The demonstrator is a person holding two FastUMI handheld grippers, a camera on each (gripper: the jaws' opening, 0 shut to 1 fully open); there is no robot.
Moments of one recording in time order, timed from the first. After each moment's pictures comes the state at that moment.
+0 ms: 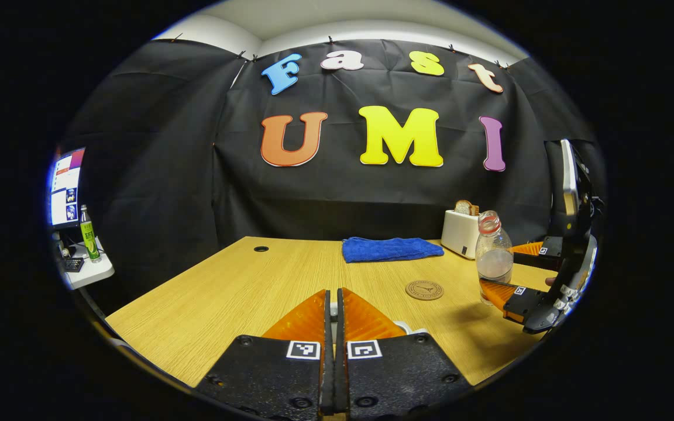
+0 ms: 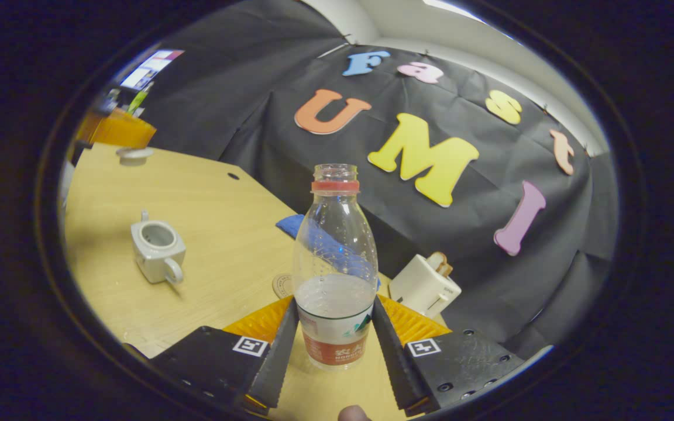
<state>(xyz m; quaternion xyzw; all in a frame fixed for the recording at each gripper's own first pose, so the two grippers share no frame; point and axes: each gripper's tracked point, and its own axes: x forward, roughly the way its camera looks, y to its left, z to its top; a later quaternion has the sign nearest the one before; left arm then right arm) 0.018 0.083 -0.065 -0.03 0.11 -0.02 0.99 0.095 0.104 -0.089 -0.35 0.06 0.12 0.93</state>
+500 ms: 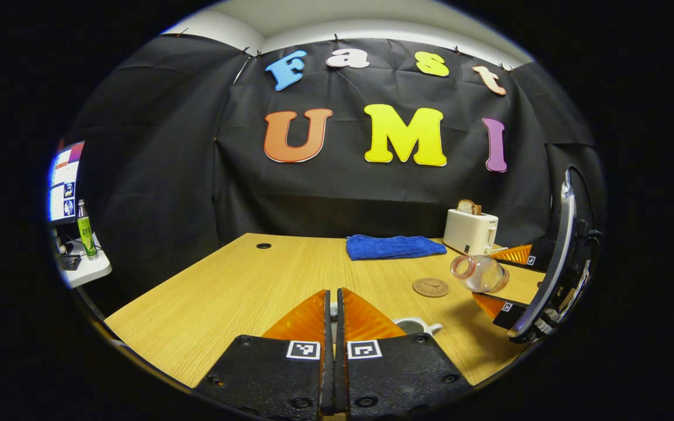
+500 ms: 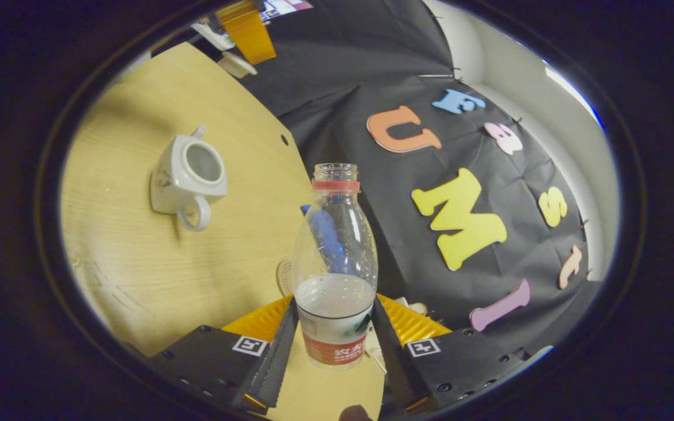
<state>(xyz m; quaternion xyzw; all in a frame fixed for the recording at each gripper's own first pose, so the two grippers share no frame) 0.021 0.104 -0.073 -0.04 0.11 -0.03 0.99 0.106 0.133 -0.108 -0.56 0.02 0.13 0.82</state>
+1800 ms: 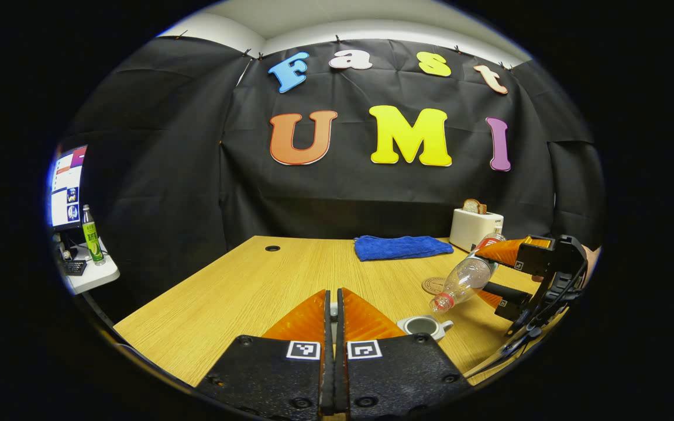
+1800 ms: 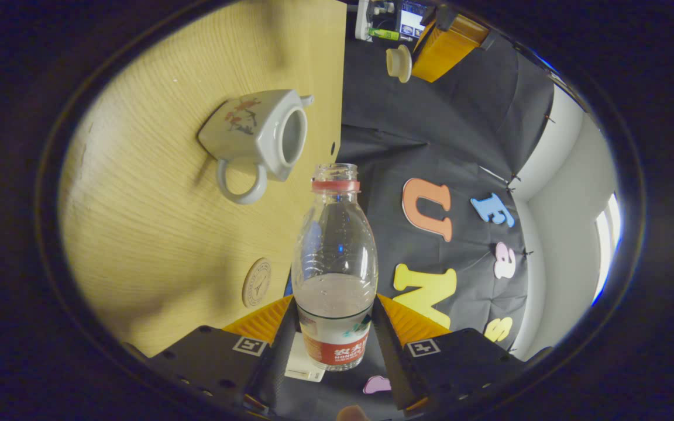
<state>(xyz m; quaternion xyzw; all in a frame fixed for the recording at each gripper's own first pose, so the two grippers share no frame) 0.016 0.122 -0.066 -0.03 0.11 -0.02 0.99 0.119 0.168 -0.069 -0.77 -0.12 0.11 0.62</state>
